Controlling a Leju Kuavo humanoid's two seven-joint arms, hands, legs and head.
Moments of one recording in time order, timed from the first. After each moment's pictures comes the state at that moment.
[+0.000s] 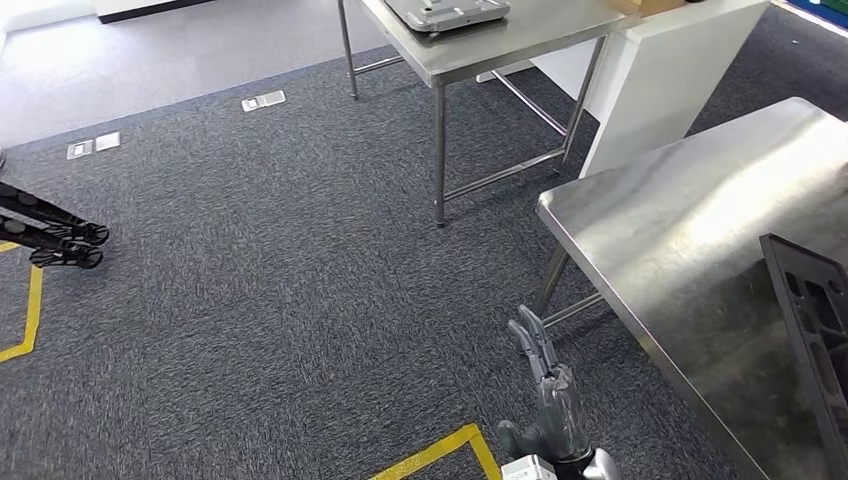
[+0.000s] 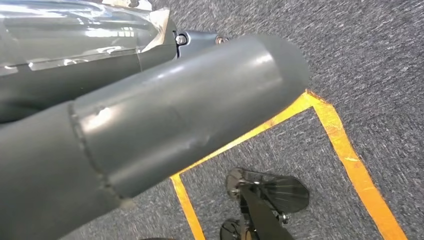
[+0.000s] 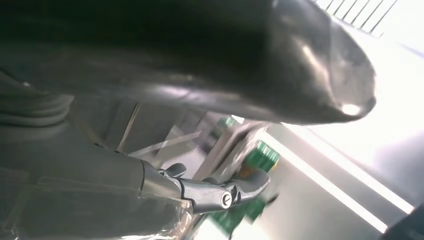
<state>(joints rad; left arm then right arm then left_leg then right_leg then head) -0.04 -0.13 0.57 -0.18 -0.38 0.20 -0.21 0.08 -0.19 0.83 -1.47 0.52 -0.53 -0.57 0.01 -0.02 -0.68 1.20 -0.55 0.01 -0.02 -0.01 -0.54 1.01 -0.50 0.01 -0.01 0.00</state>
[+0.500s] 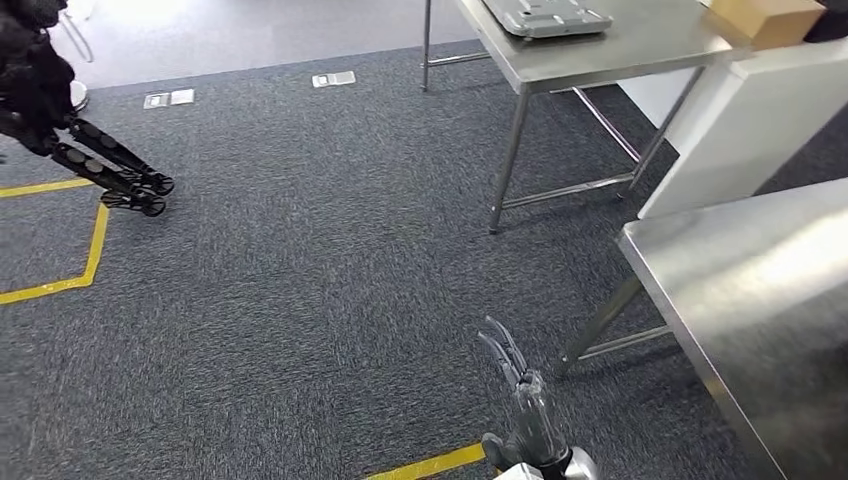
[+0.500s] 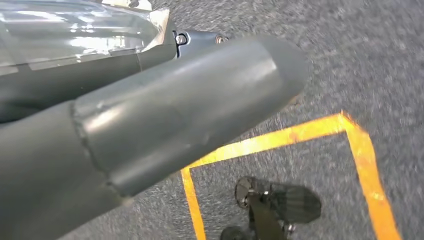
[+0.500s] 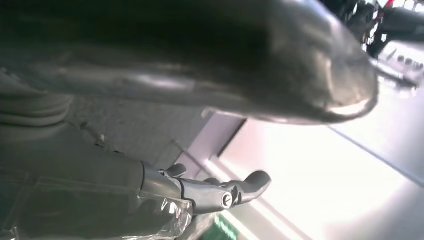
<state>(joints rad) -0.05 -0.14 0.58 -0.18 -0.39 0.23 -0.15 0.04 -0.22 0.92 -1.41 0.43 -0.46 -0.60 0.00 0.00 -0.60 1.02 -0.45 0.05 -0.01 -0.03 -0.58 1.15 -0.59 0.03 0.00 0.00</state>
